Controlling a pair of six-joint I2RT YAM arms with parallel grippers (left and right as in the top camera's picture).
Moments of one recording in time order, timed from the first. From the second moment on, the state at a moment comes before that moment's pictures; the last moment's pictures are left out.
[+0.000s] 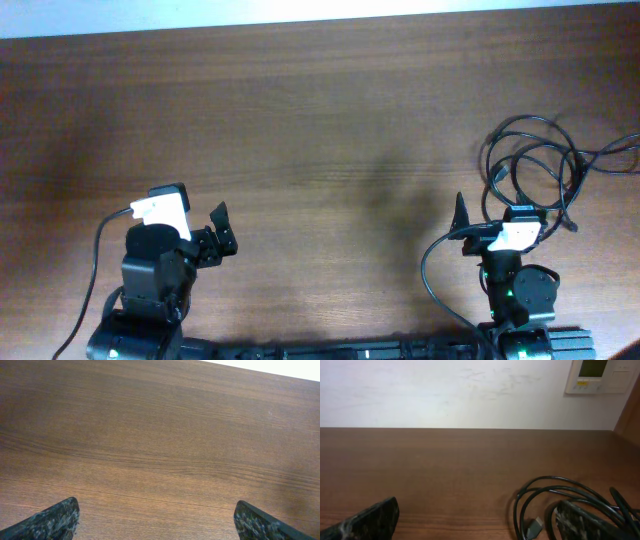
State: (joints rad) left arm -0.20 0.61 0.76 -0.78 -0.17 -0.27; right arm 0.02 0.01 0.01 -0.07 0.06 -0.01
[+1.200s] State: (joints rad) left arm -0.16 0.01 0.01 -0.05 -0.06 -0.05; right arm 0.02 0.01 0.01 -0.07 0.06 -0.01
